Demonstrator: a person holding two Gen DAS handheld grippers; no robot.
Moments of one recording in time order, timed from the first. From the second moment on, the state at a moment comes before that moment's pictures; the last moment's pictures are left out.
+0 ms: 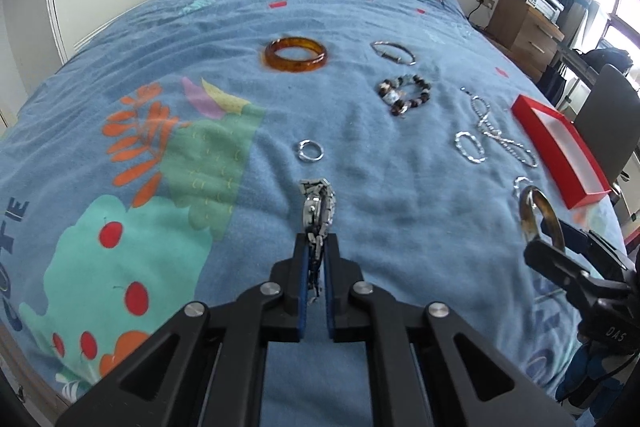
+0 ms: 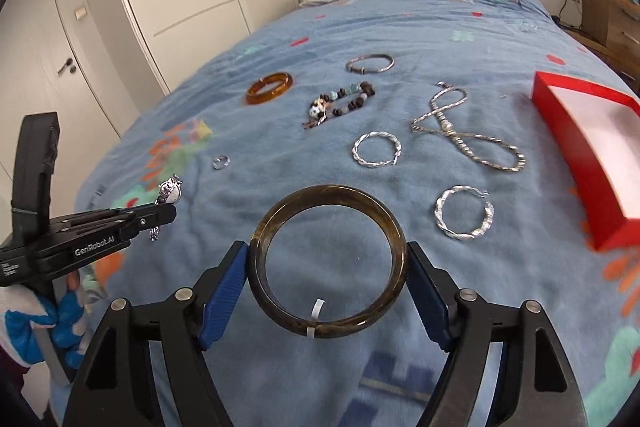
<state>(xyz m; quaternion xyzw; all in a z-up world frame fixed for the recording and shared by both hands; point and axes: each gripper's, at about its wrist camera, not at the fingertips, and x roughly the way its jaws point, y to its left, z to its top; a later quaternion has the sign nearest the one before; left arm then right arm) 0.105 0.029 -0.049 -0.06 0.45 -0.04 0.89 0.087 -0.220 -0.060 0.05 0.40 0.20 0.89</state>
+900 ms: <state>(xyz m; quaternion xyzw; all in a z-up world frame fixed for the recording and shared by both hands) 0.220 -0.264 0.039 0.02 0.41 -0.28 0.87 0.156 -0.461 0.006 0.01 0.37 0.11 0.92</state>
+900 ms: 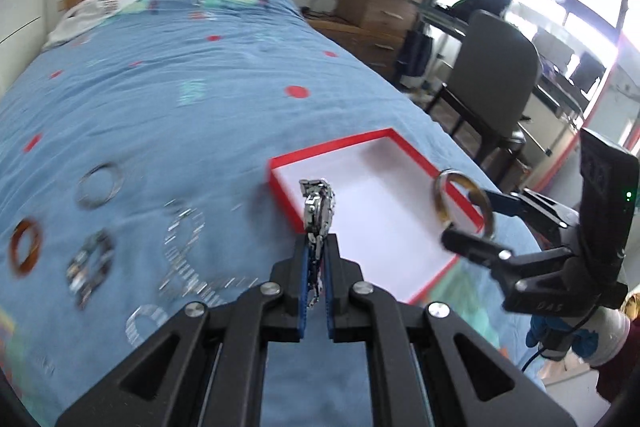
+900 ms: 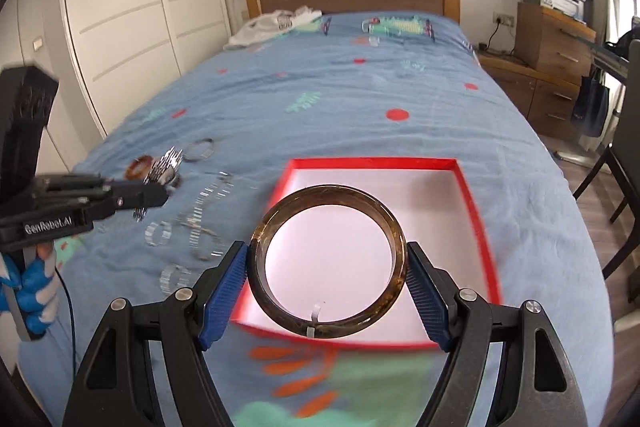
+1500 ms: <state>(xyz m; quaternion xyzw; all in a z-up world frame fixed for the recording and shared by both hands) 0.317 -0.352 -0.060 0.10 0.49 -0.31 0.81 0.245 -0.489 -0.067 -0.12 0.48 0.24 0.83</state>
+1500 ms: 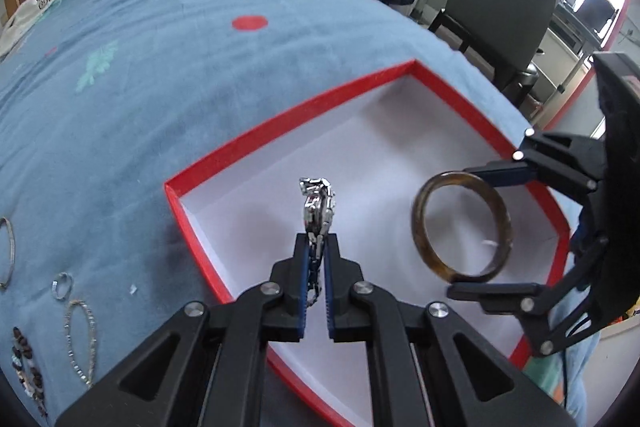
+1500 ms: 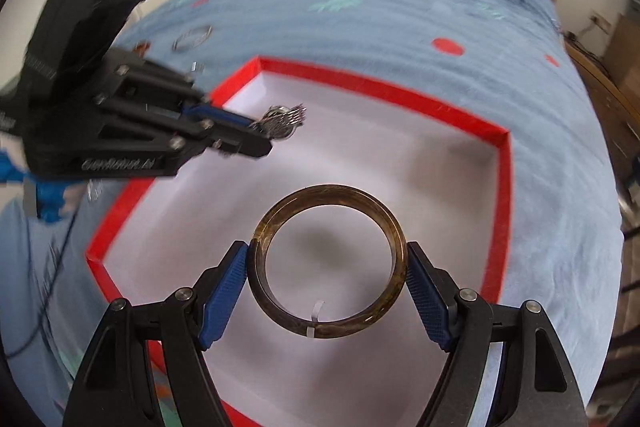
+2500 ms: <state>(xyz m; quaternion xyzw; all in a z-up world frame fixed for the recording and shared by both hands) 0.272 -0.335 0.013 0.07 0.43 -0.33 0.84 0.134 -0.507 0.015 -0.10 0.44 0.14 0.88</state>
